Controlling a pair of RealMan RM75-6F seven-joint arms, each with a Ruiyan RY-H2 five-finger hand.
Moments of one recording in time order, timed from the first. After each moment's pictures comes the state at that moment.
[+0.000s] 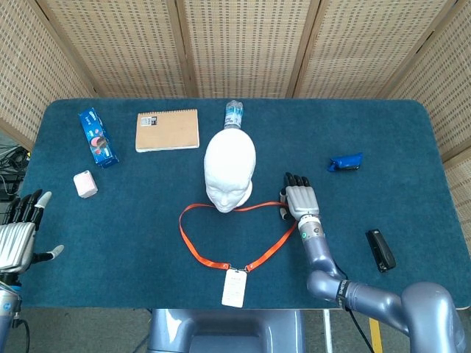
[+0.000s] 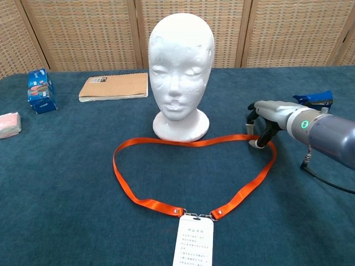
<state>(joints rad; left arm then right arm) -0.16 -1.15 -0.08 -1.67 1.35 1.38 0.19 0.83 -1.78 0.27 -1.17 -0.65 0.91 -0.56</state>
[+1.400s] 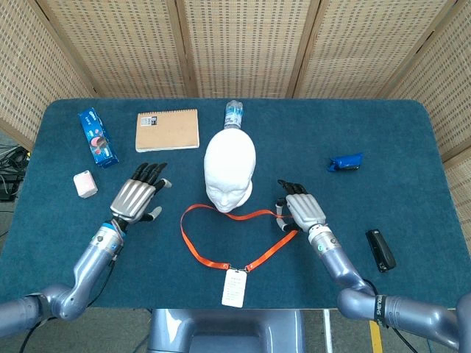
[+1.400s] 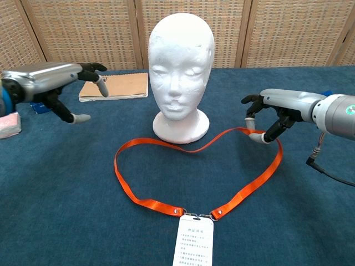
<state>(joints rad) -0.65 -1.47 -0.24 -1.52 1.19 0.93 0.42 0.73 -1.51 0.23 -1.53 -0.88 0.86 -0.27</state>
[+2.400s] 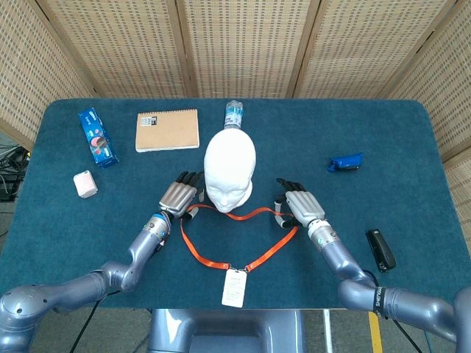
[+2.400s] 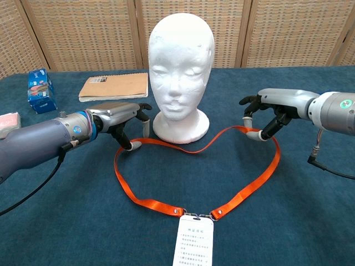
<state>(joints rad) -0.88 -1.85 -0.24 -1.00 1.09 0.71 0.27 0.77 -1.51 0.23 -1.47 -0.88 0.78 -0.16</state>
